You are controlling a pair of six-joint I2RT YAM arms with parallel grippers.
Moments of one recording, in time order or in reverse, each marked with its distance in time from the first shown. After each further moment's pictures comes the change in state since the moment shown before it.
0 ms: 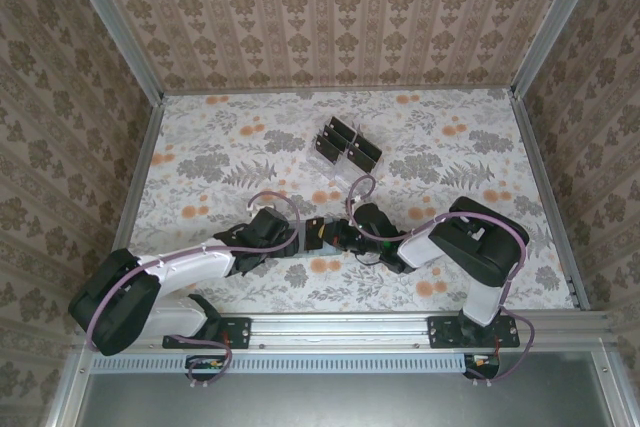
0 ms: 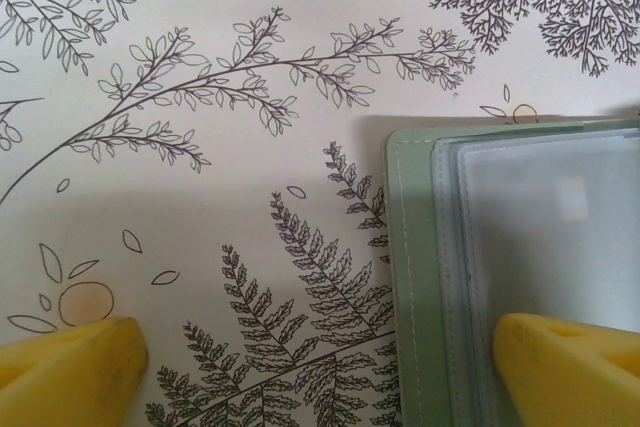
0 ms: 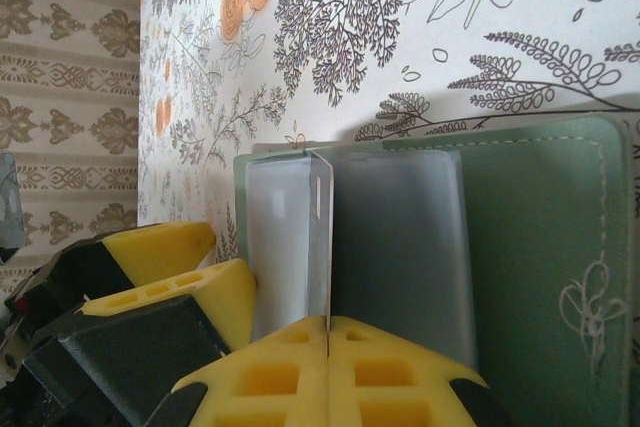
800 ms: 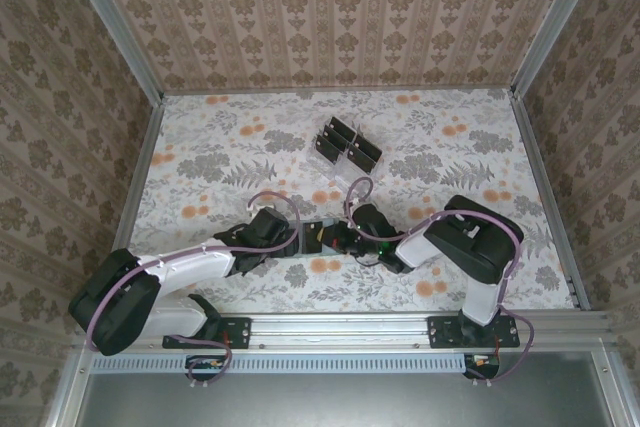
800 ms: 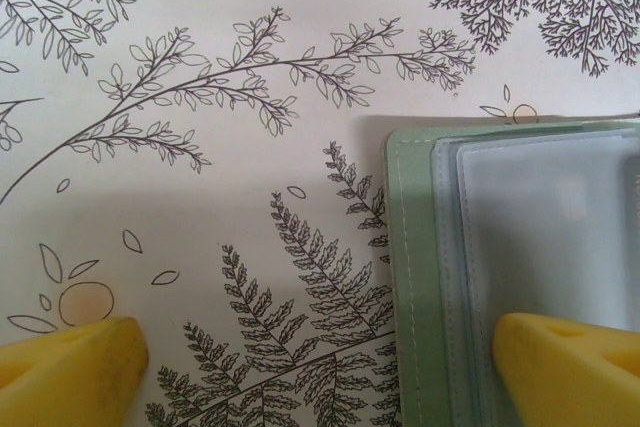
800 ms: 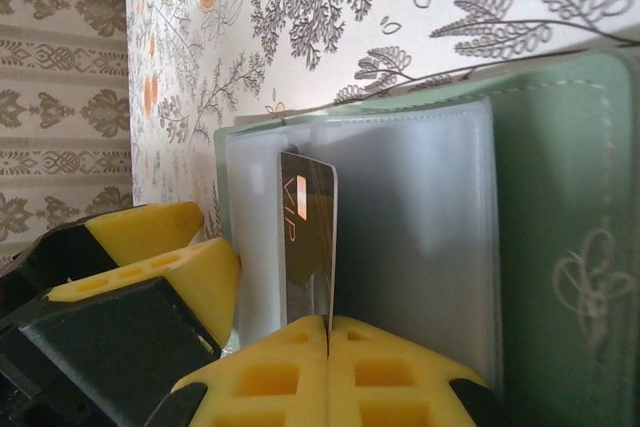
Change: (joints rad) left arm 0.000 0.000 0.000 0.000 0.000 0.000; right arm 0.000 0.036 0.012 0.000 -0.044 0.019
